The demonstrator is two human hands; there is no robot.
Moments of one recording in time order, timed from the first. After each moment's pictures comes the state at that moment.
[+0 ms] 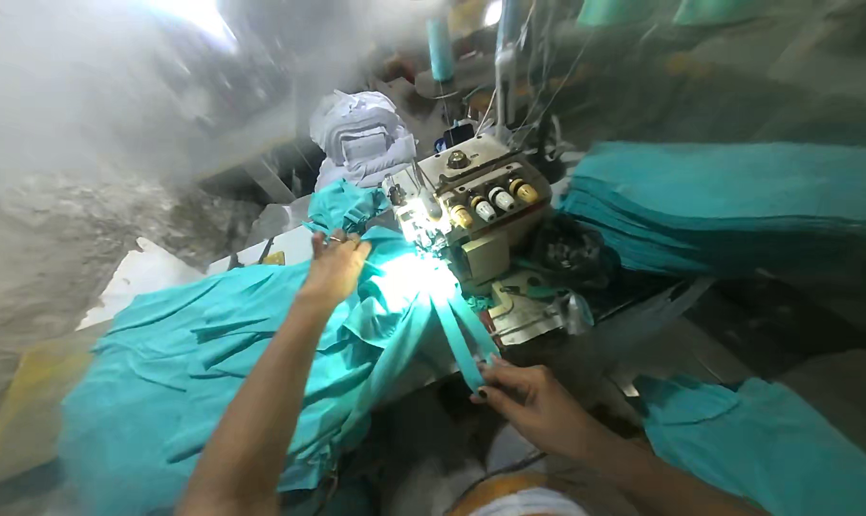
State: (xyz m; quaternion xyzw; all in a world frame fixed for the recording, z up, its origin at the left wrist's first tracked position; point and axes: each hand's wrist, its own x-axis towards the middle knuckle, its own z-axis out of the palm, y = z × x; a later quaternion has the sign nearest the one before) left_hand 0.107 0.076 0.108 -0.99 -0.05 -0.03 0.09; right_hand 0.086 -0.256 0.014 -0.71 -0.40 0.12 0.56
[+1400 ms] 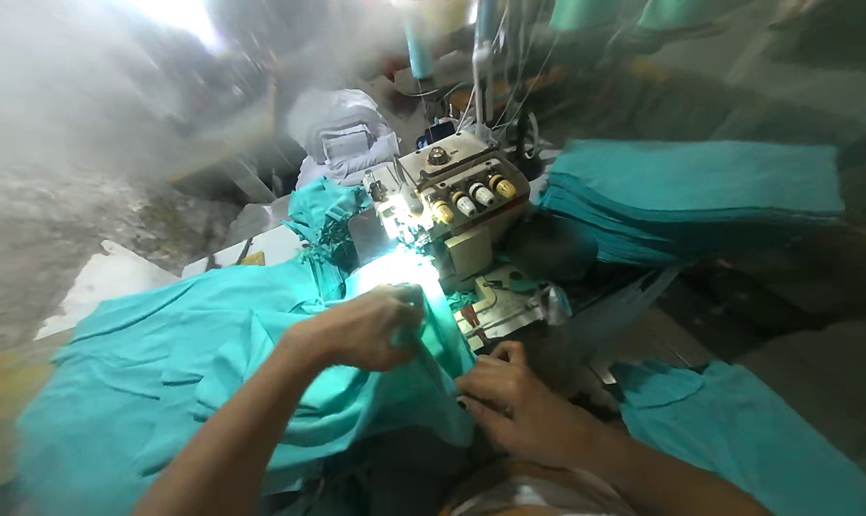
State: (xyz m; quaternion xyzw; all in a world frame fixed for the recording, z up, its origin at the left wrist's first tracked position) left_hand 0.067 -0.003 0.141 -0.95 0.28 0.09 -0.13; right_hand 0.085 -0.254 0.025 -0.70 -0.55 -0.06 0.45
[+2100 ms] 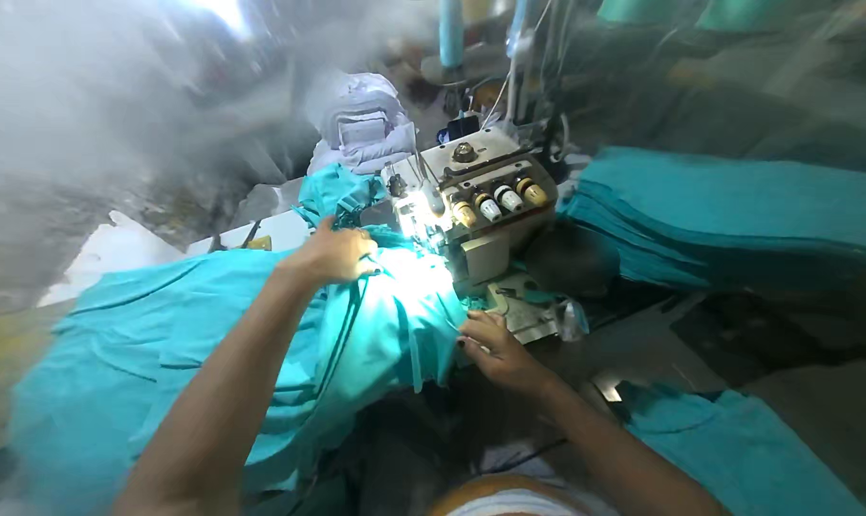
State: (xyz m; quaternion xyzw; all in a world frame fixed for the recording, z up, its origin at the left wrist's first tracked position) left_hand 0.126 0.078 0.137 -0.99 0.03 0.14 0.04; right_hand 0.145 -0.207 -0.017 -0.69 -0.49 0.02 0.54
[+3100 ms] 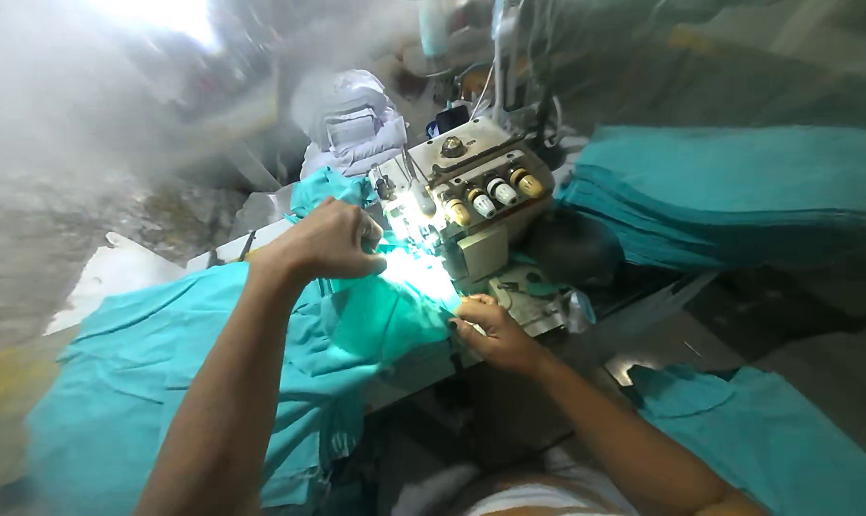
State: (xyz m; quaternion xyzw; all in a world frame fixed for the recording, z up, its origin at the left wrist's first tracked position) left_hand 0.129 0.044 0.192 -0.98 0.11 0.09 -0.12; right_hand 0.159 -0.190 -0.008 -0.65 -0.48 0.03 0.60
